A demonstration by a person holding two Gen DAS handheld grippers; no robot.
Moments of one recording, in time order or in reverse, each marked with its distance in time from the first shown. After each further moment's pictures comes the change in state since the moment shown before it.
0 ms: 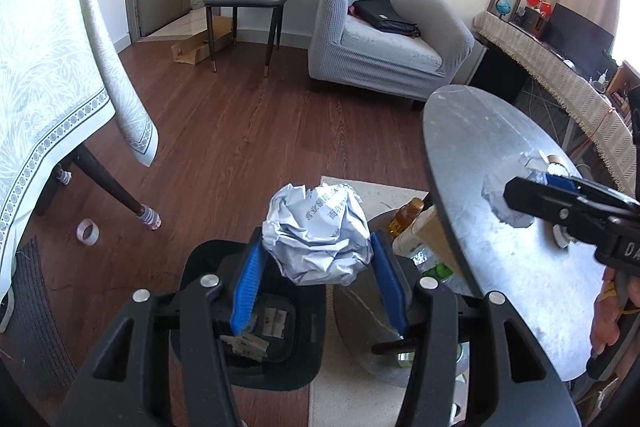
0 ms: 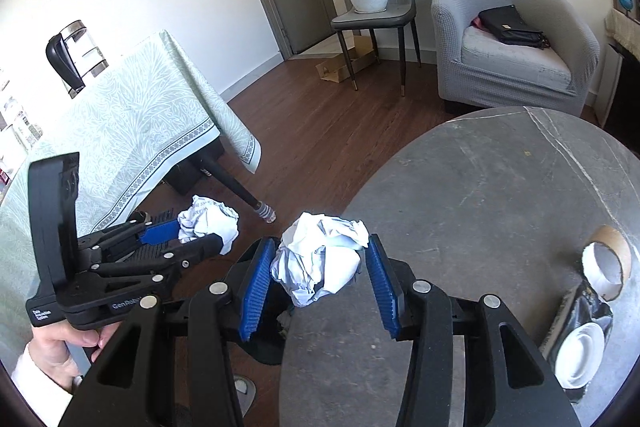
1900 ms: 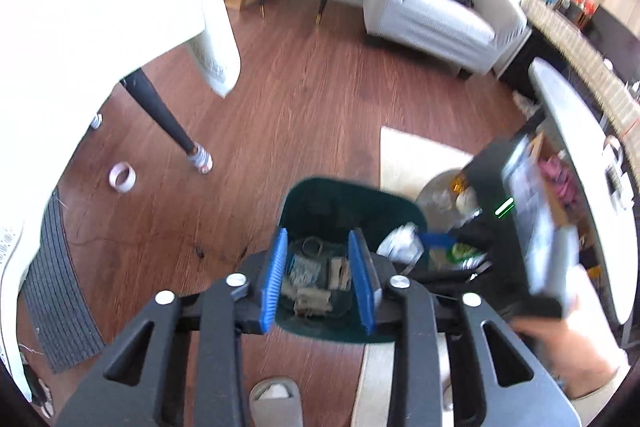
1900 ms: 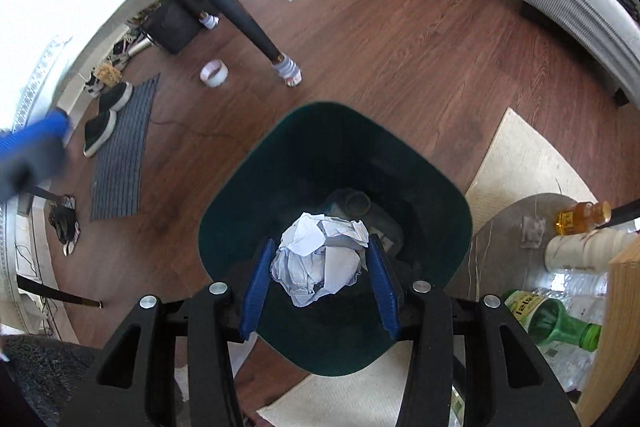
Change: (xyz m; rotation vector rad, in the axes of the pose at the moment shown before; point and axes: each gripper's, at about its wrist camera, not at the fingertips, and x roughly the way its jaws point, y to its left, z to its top) left arm -0.004 0.131 -0.028 -0.093 0.136 0.054; right arm 0.250 0.101 -0.072 -0.125 0.527 -0.052
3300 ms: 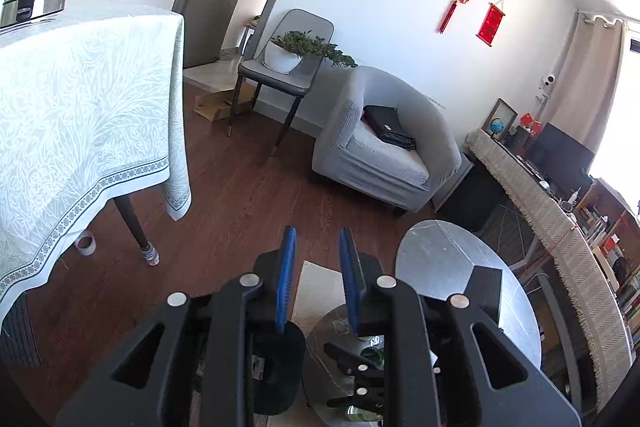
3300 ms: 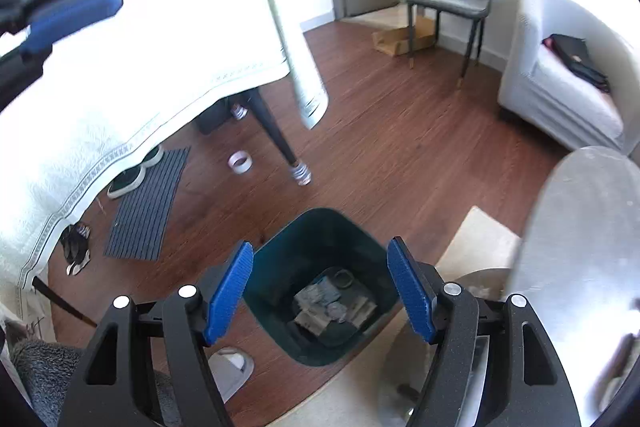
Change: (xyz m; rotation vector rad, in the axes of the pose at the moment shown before) left arm -0.147 -0.073 0.041 -0.140 -0.438 -0.187; right arm -0.197 -0.012 -0.037 -0.080 -0.424 -0.022
